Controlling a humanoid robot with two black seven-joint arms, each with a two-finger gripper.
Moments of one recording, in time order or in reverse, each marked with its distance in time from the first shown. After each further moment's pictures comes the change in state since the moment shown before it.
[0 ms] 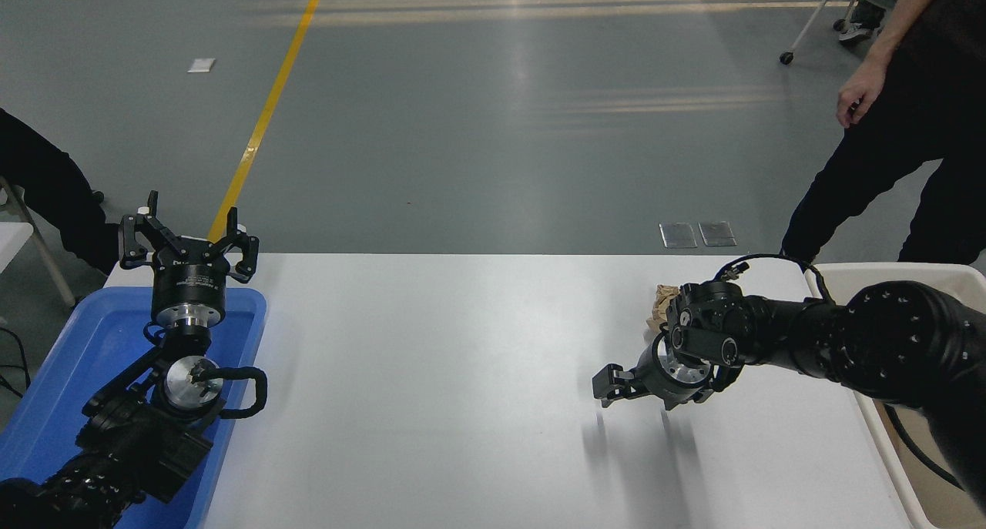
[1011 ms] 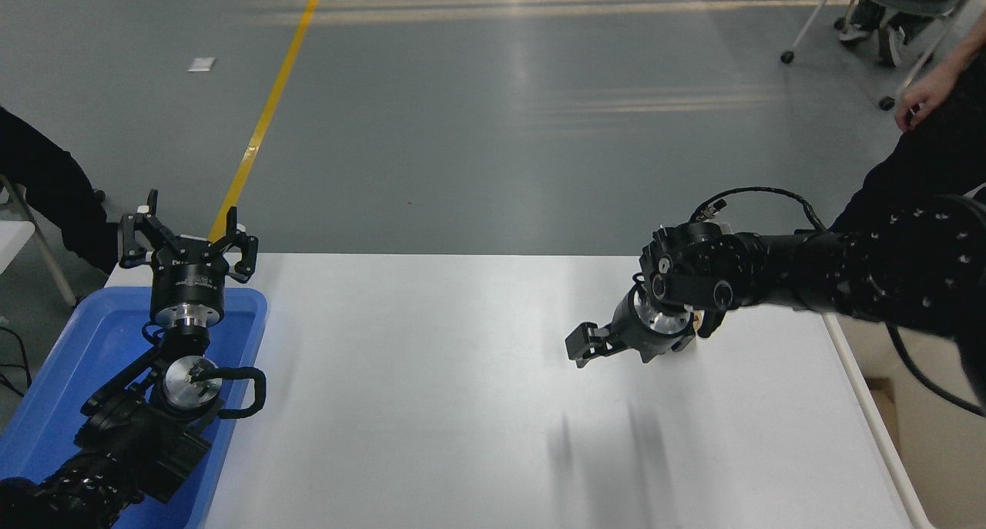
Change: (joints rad) left arm -0.002 0.007 0.014 0.000 -0.004 0.000 -0.003; right arm 0.445 -0.084 -0.008 0.355 0.011 0.043 -0.007
